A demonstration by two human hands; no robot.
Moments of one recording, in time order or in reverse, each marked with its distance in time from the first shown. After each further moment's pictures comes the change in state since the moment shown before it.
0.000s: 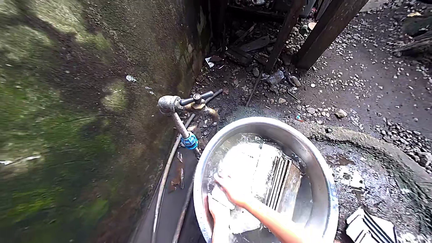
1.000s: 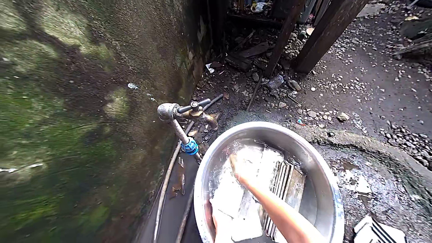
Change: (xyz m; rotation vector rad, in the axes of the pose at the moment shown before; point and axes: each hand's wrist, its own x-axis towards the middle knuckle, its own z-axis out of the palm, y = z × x) left_hand -0.010 0.002 0.002 0.129 -0.038 0.021; right_hand 0.049 0.028 -0.058 -0.184 0.092 0.489
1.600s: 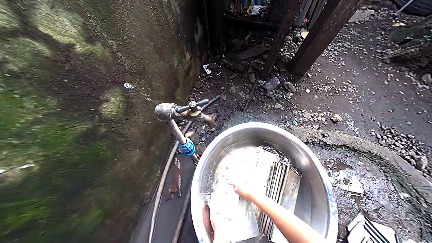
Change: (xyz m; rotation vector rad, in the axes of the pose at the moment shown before) left_hand -0.004 -0.007 -0.004 0.011 0.013 -0.038; right_hand -0.053 0.022 0.011 0.081 -0.112 -0.262
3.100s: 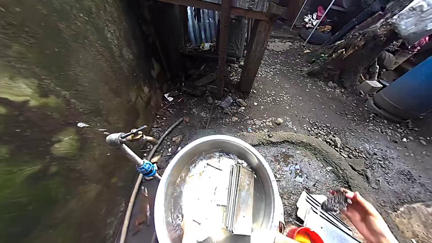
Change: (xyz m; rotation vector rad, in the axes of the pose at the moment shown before) left_hand 0.038 -0.021 -0.008 0.279 -0.103 -0.004; right_hand -0.442 0.145 -0.125 1.241 1.166 0.157
